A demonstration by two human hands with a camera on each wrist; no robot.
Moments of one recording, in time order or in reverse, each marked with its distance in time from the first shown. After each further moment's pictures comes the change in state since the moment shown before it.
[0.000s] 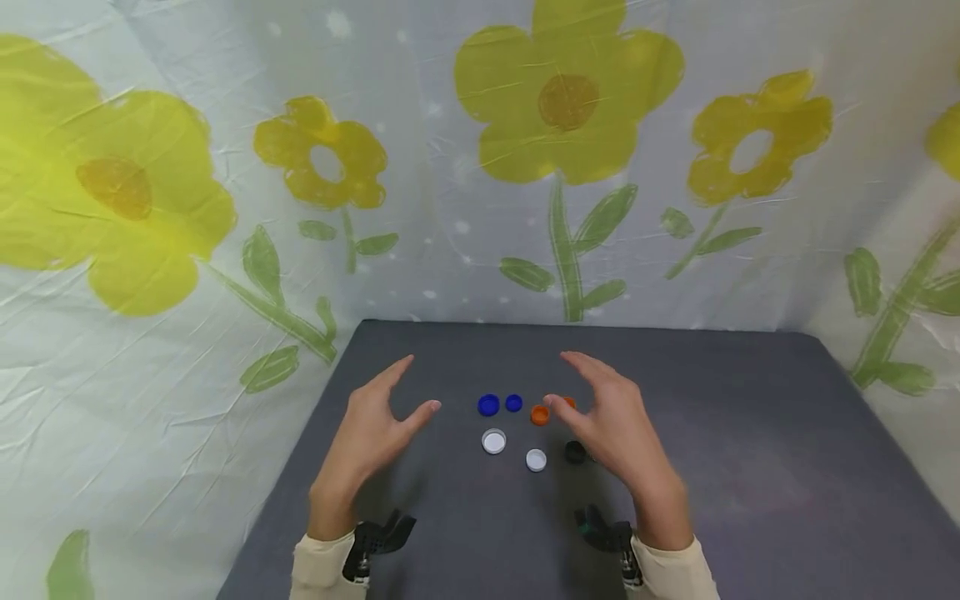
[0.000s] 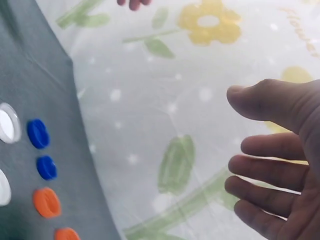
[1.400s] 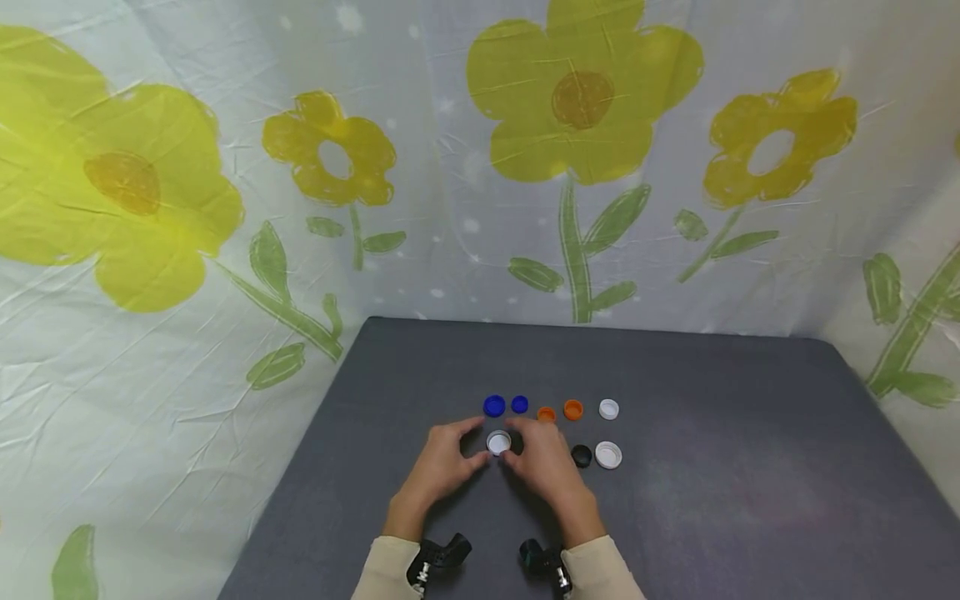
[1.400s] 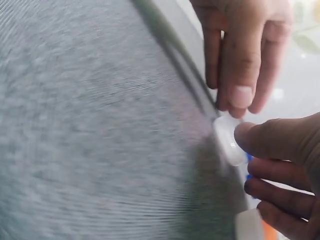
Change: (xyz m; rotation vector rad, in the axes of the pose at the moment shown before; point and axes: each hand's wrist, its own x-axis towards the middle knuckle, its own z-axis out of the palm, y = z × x) left_hand 0.010 -0.102 0.166 0.023 -0.054 0.180; right_hand 0.005 0.042 0.161 -0.055 -0.147 0.010
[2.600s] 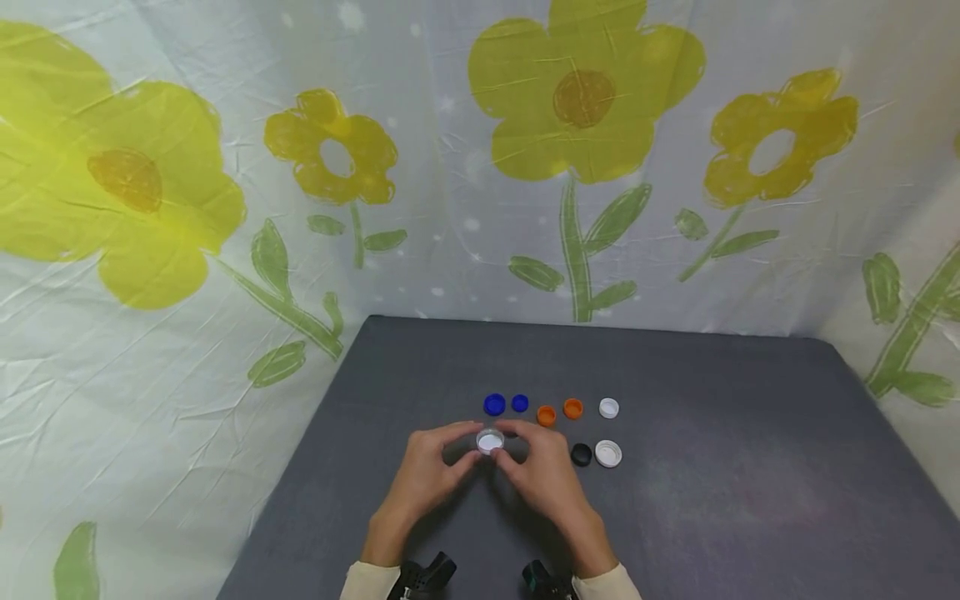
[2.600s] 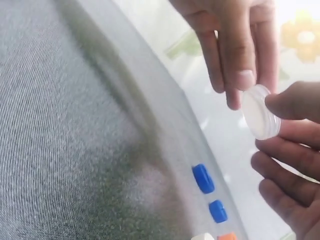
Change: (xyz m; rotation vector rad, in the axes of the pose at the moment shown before) left_hand -0.023 0.071 -0.070 -0.111 0.086 0.062; right_hand -0.028 -0.033 -0.023 0.215 0.160 -0.017
